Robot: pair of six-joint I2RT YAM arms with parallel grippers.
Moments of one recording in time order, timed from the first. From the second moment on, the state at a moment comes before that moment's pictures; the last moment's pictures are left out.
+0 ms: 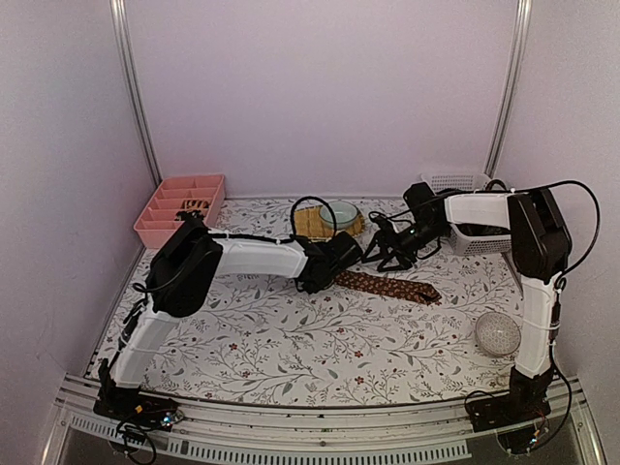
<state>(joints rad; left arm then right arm) -0.95 2.42 1.85 -0.57 -0.85 0.01 0.38 2.08 1.52 -0.65 -0.77 0.23</state>
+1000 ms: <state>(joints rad) -0.97 2.45 1.90 -0.60 -0.77 0.09 0.37 2.08 1.52 -0.65 -0.80 0.25</state>
